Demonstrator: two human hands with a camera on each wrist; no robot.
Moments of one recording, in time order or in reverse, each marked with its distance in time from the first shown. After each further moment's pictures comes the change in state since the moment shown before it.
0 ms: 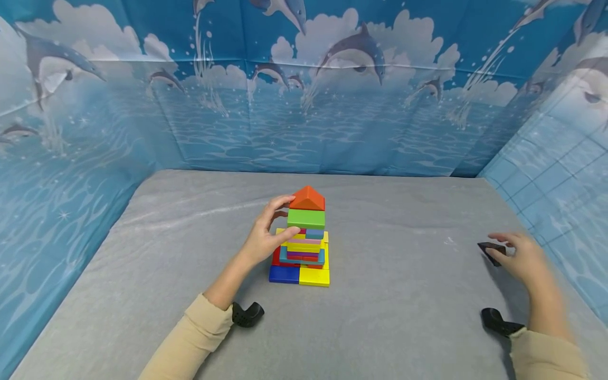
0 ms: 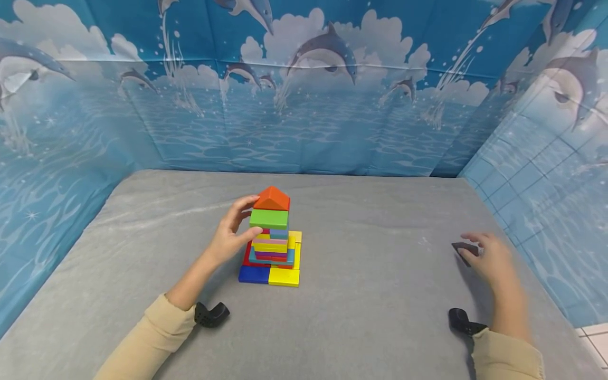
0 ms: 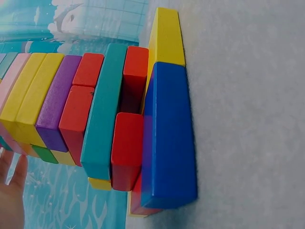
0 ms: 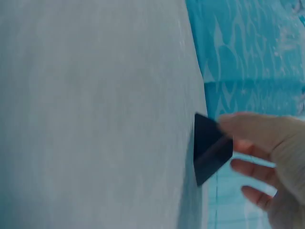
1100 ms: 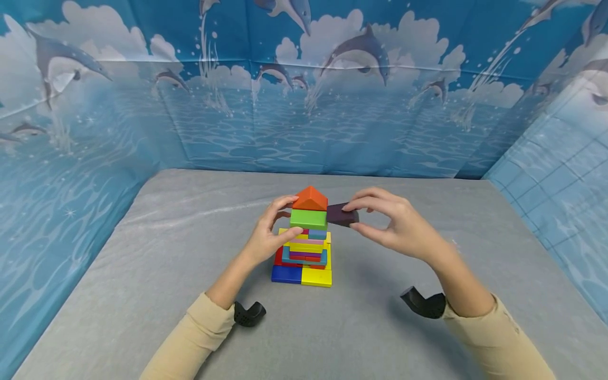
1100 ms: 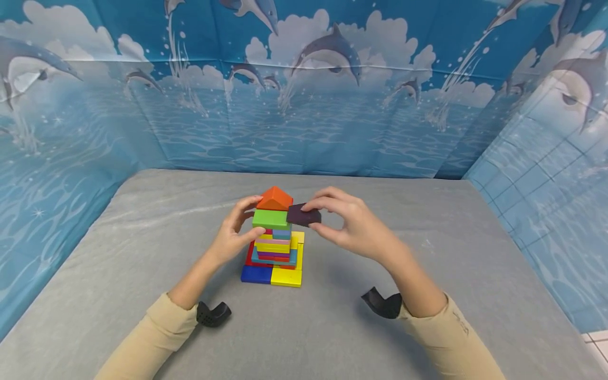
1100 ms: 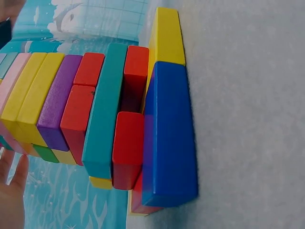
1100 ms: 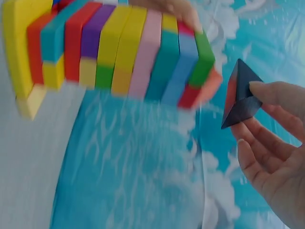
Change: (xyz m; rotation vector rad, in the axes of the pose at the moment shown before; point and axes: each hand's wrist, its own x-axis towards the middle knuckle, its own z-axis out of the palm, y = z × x) left_hand -0.002 -0.014 -0.001 -0.016 -0.008 -0.034; right_hand 0.048 -0.281 -0.016 0.442 -0.042 -0.777
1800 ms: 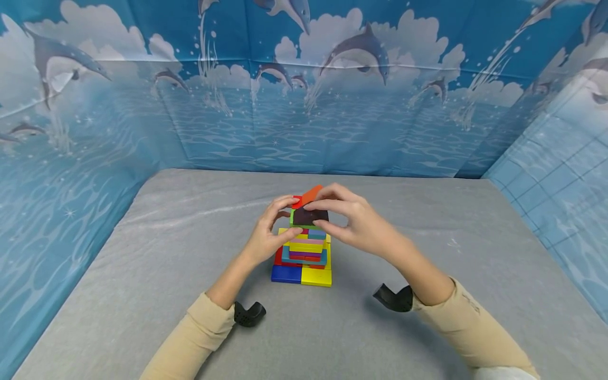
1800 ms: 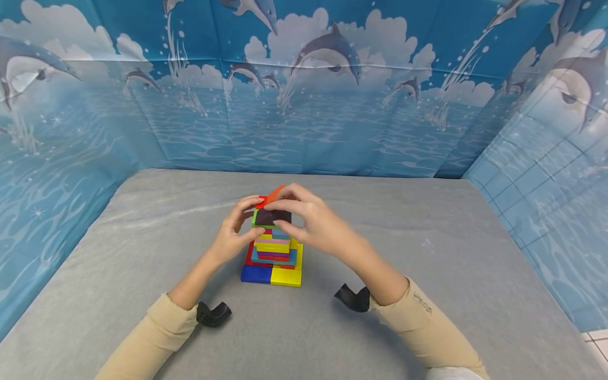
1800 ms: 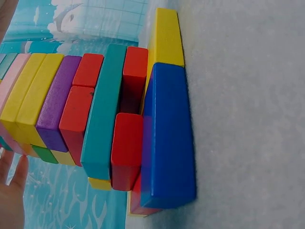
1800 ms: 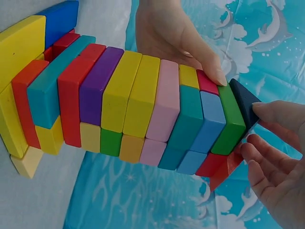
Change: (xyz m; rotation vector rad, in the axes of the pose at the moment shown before) left_hand 0.001 0.015 0.000 0.004 -0.005 0.010; right_hand 0.035 -0.010 0.040 0.017 -0.024 -0.062
